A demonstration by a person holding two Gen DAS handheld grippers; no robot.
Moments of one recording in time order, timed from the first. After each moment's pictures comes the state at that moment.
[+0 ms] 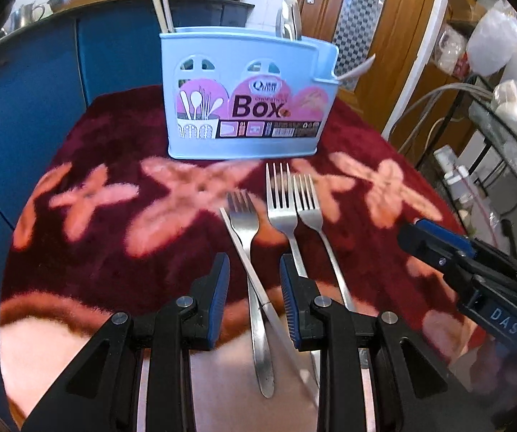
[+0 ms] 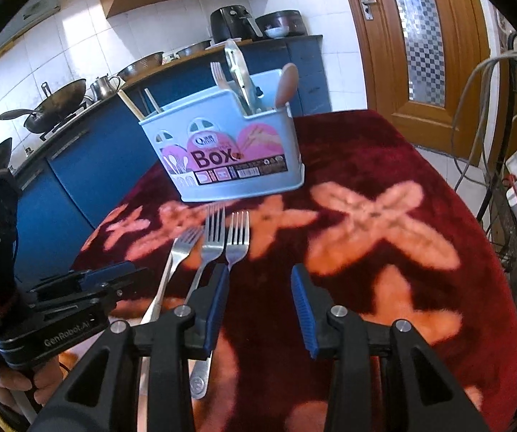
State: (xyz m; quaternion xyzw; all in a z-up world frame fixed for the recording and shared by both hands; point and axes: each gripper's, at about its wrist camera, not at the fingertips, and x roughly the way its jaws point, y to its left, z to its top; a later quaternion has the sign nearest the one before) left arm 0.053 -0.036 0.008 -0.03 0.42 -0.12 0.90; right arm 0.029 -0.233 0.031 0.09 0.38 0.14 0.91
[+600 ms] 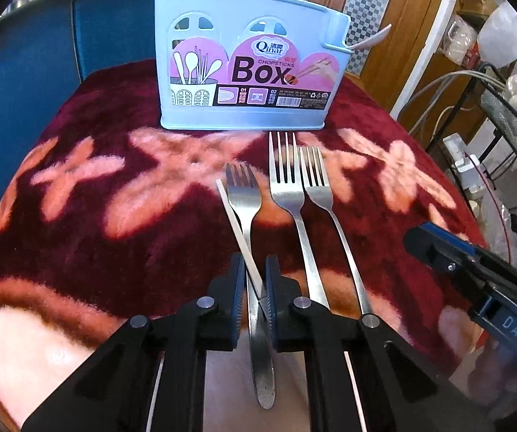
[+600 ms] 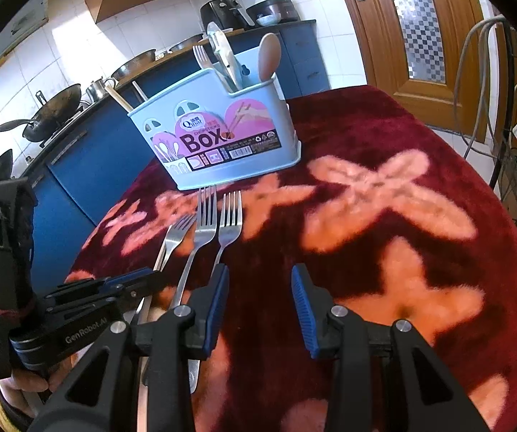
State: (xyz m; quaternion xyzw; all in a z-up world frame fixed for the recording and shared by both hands) left arm 0.064 -0.042 -0.015 -0.04 0.46 -0.11 0.88; right arm 0.032 -0.240 0.011 0.12 0.40 0.15 0.90
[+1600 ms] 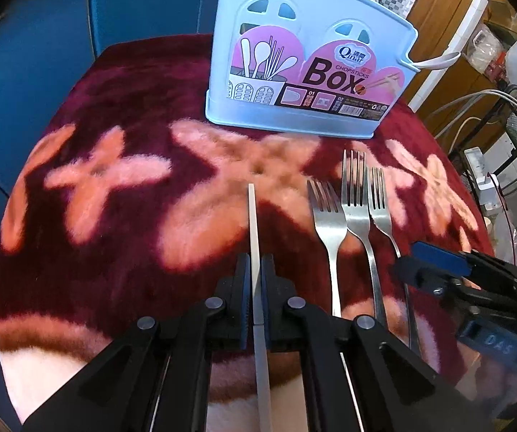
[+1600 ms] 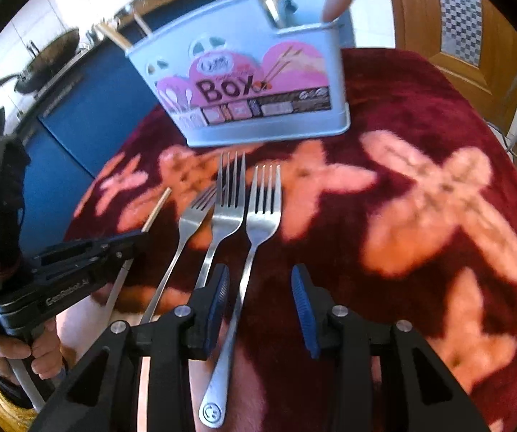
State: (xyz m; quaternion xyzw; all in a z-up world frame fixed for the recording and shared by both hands) left arm 0.103 0.006 -0.019 -0.06 0.50 -0.10 0.86; right arm 0.090 -0.183 0.000 0.04 0.52 0.18 0.83
